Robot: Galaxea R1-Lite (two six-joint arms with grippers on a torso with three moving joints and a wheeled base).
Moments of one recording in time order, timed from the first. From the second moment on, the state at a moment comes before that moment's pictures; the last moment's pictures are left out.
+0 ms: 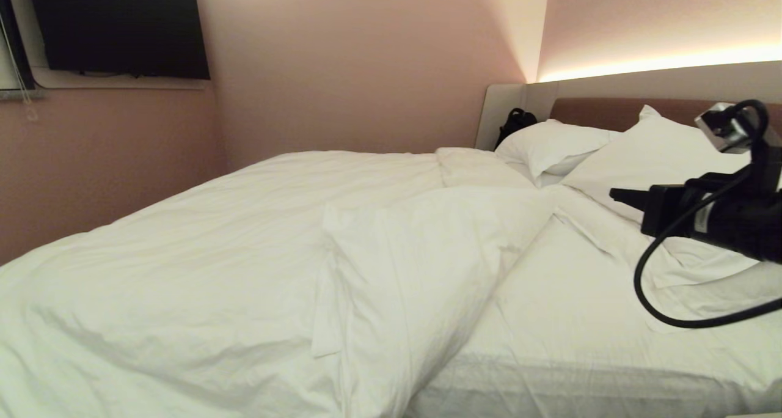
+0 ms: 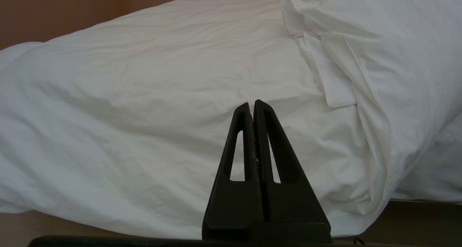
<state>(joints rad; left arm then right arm) -0.01 0.00 0.00 0.01 0.00 0.01 0.19 1.41 -0.86 -0.30 0.05 0.09</state>
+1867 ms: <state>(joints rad) -0.01 0.00 0.00 0.01 0.00 0.01 0.58 2.03 -1.01 -0.60 -0.20 -0.04</state>
